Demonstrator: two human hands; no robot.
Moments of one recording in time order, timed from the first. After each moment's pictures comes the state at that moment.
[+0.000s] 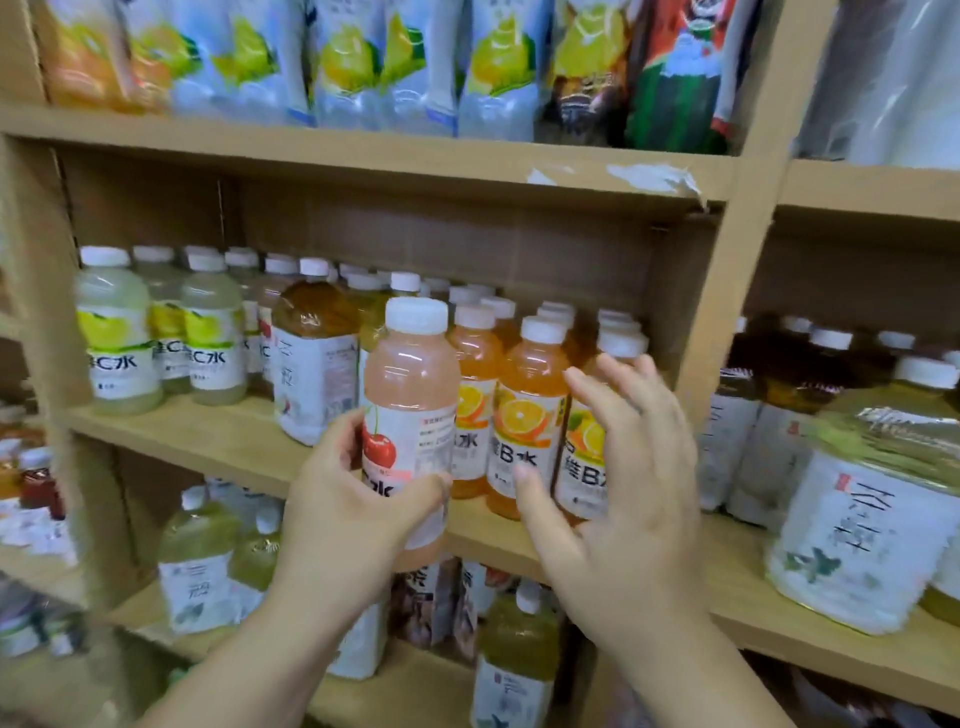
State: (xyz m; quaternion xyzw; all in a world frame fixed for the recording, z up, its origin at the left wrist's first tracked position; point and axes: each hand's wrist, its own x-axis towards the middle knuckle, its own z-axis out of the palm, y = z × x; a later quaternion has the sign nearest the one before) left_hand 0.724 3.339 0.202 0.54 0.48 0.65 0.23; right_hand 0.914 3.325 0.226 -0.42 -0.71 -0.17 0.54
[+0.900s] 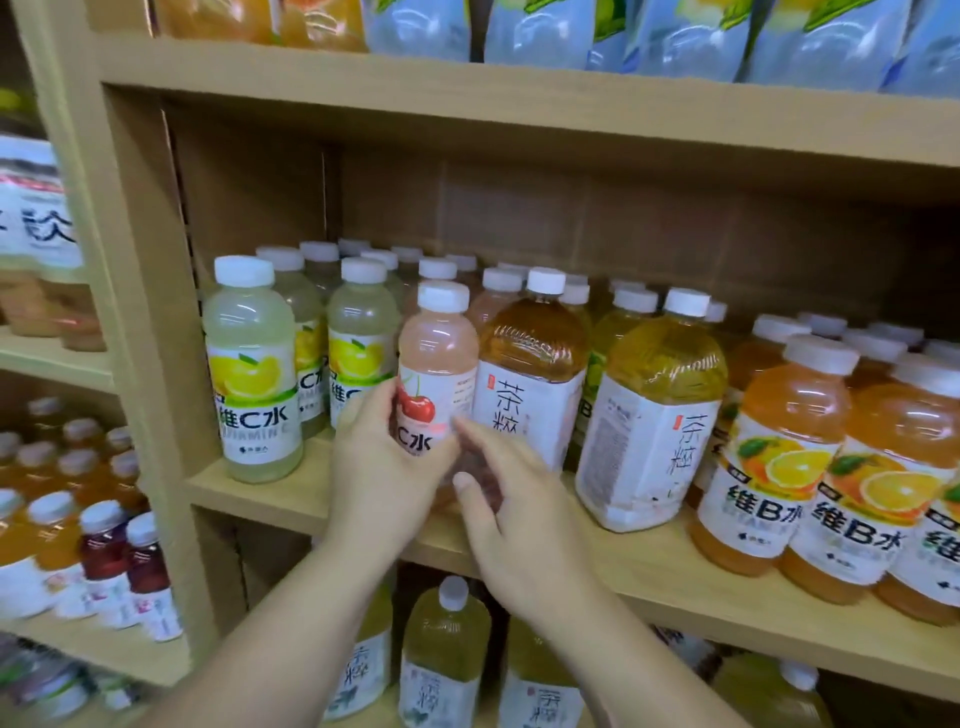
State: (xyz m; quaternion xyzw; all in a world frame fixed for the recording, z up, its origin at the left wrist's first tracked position) left_hand 0.484 3.526 0.183 0.58 0.52 0.61 0.11; right_hand 0.620 3.483 0.177 -0.48 -0.75 0.07 0.45
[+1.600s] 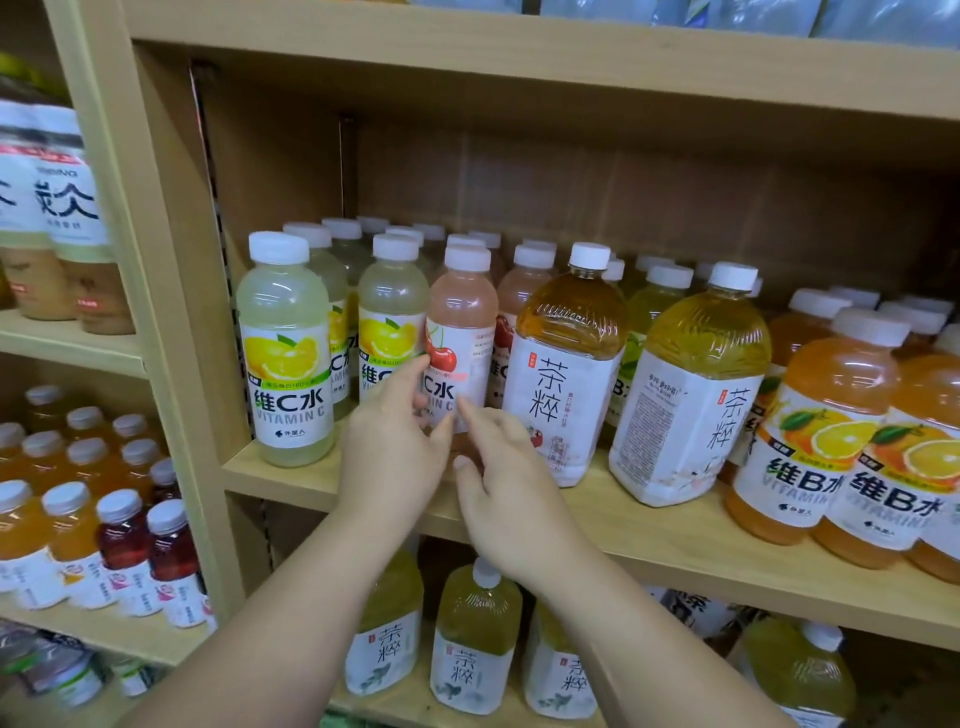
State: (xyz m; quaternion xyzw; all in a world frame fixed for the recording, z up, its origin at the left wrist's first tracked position) left_hand 0.449 3.549 0.171 0.64 0.52 0.56 0.04; right_hand 0.575 3.500 0.176 -0.55 -0.75 0.12 0.35
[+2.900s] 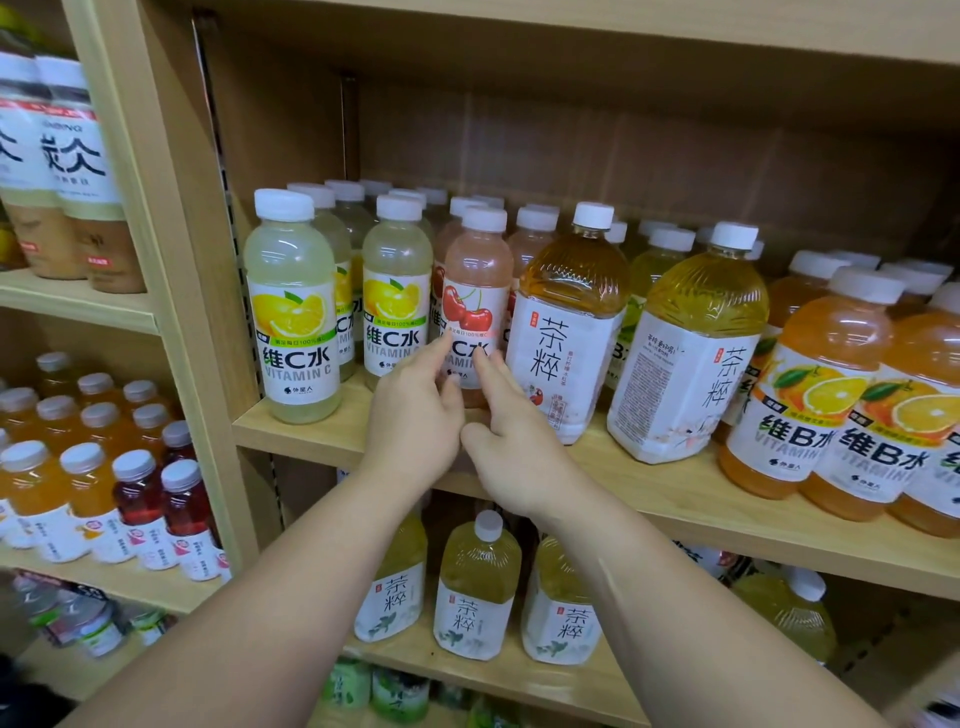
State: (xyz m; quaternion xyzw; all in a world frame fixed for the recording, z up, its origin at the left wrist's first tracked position) left_hand 0.457 3.538 0.172 0.67 0.53 0.51 0.12; right_hand 0.576 3.501 0.185 -0.55 -0.73 0.24 0.33
